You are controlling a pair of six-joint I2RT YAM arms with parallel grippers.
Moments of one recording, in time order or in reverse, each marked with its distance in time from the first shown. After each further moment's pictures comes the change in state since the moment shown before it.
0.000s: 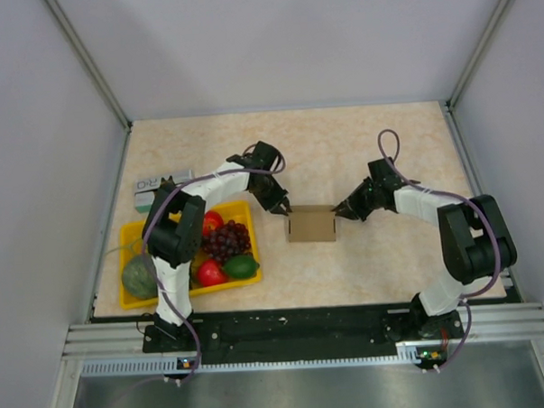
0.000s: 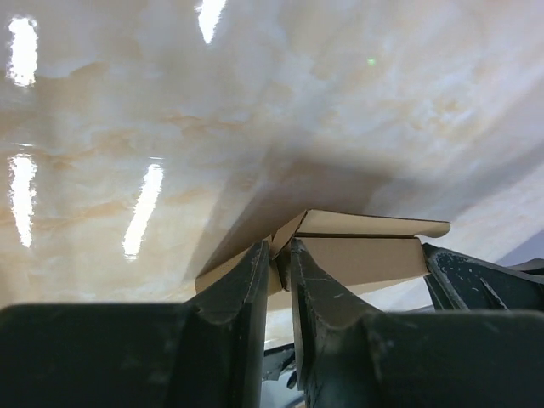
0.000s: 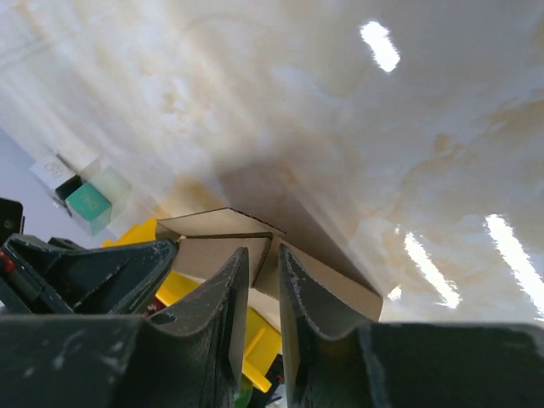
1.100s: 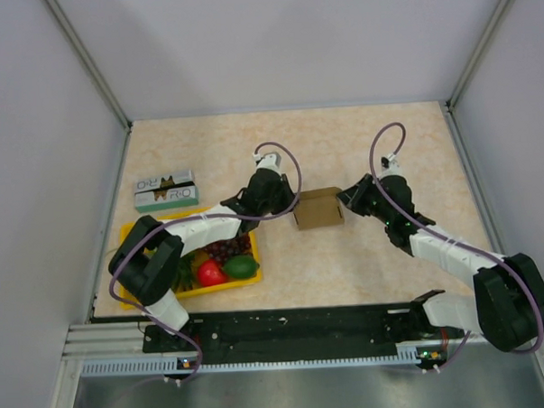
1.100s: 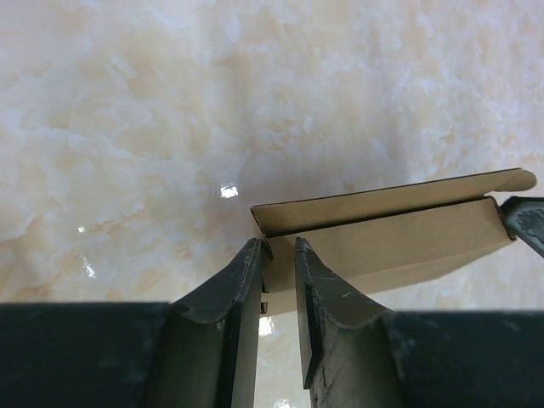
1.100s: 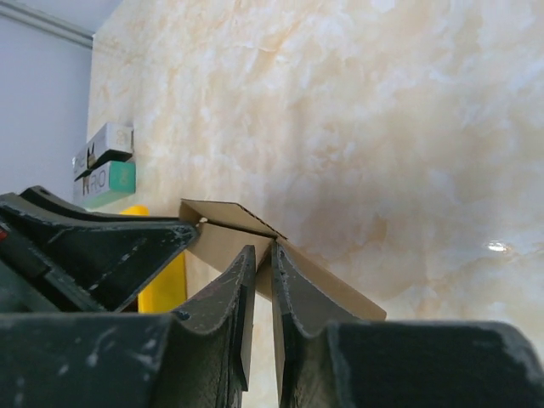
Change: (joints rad) left arm -0.166 -0.342 -0.490 0.794 -0.303 0.461; right arm 0.137 -0.441 -0.306 0.493 0.260 -0.360
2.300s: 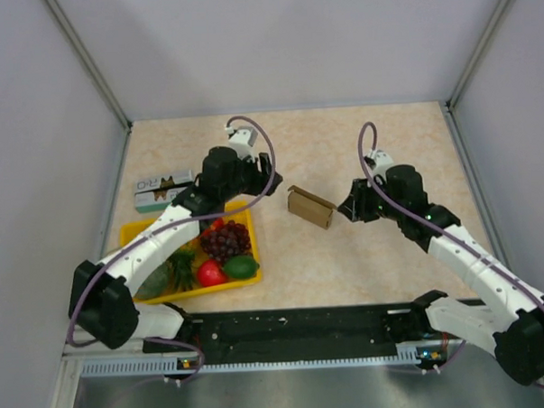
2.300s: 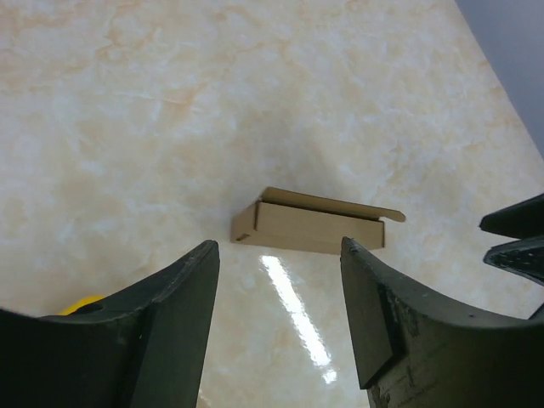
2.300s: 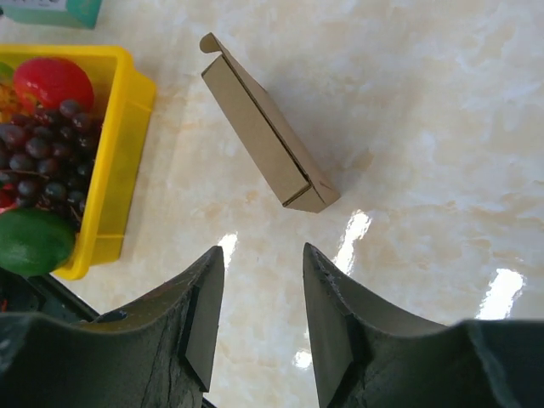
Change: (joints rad) left arm 0.082 -0.388 -0.012 -0.158 0.098 0.263; right arm 0.038 -0.263 0.155 -0.534 -0.131 -0.465
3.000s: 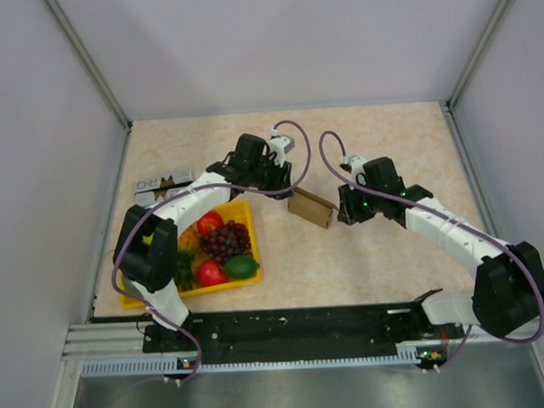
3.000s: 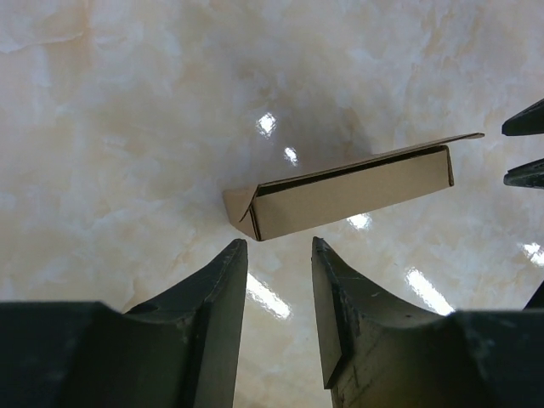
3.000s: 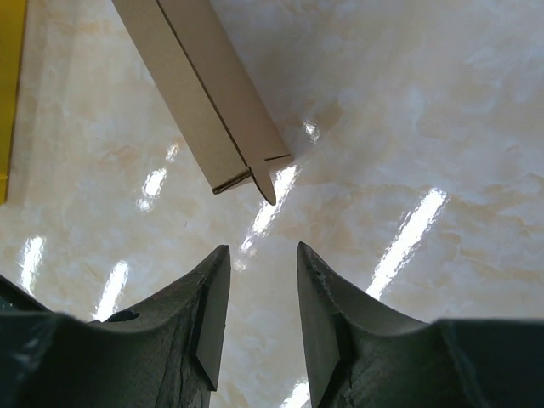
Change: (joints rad) left arm 0.086 0.441 0.321 -0.263 0.352 0.351; right arm 0.000 0.338 0.161 -0.160 -0.011 -0.280
